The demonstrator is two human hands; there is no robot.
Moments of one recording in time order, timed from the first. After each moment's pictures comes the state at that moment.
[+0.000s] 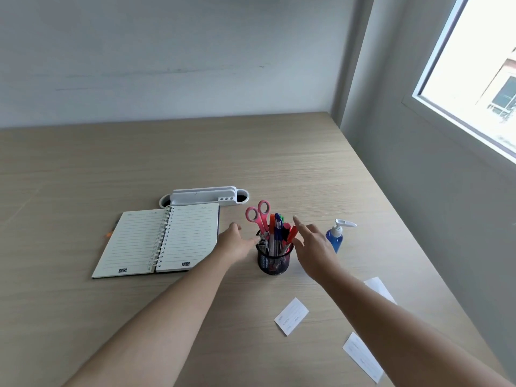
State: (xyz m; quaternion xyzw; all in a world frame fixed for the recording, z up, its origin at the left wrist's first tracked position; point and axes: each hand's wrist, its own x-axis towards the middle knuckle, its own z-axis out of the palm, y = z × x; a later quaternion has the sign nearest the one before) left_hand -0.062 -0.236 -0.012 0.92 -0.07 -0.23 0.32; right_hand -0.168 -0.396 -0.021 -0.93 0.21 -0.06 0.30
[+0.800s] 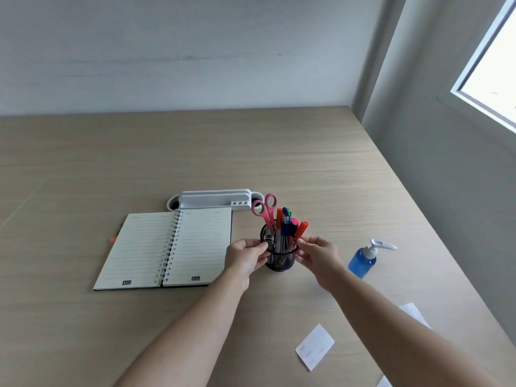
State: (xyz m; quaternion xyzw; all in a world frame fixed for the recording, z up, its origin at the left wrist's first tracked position) left_hand -0.036 -0.244 -0.048 0.65 0.16 -0.26 0.69; right_hand -0.100 -0.392 -0.049 -0.50 0.36 -0.03 0.78
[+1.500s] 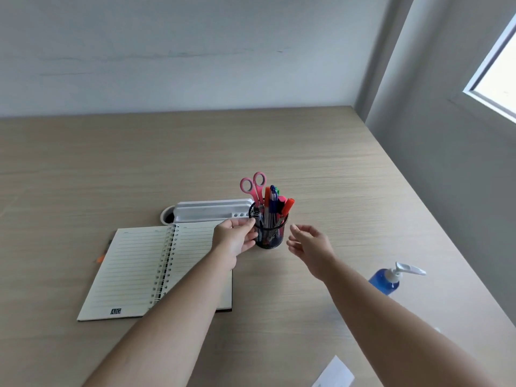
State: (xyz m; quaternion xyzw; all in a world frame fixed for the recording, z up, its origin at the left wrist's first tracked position) left_hand 0.061 -0.245 -0.045 0.67 0.14 -0.23 0.69; right_hand -0.025 -0.395 -0.054 -0.51 0.35 -0.04 0.79
